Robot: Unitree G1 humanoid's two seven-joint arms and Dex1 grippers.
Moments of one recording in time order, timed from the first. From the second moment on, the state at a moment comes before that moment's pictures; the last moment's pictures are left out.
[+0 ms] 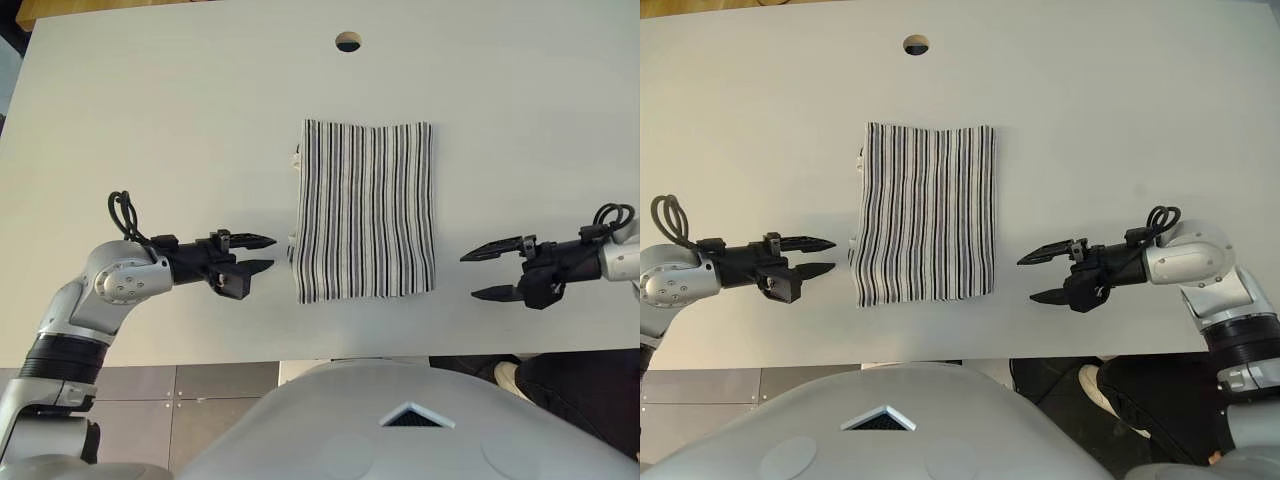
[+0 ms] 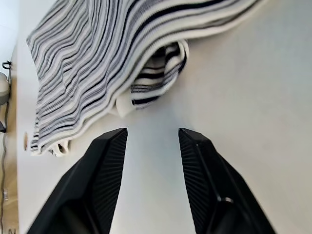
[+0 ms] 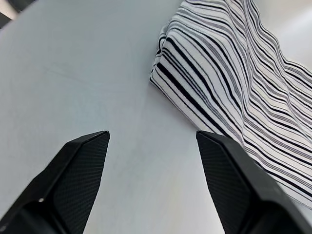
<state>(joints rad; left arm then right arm) 0.12 0.90 -0.19 0.12 0.31 -0.81 -0.79 -0.02 -1.00 0.34 0.20 0.08 -0.88 1.21</state>
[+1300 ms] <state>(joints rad) -0.03 0.79 -0.39 0.17 0.48 -0.92 -0.59 -0.11 -0.83 0.42 0.40 -0.35 -1.23 0.66</state>
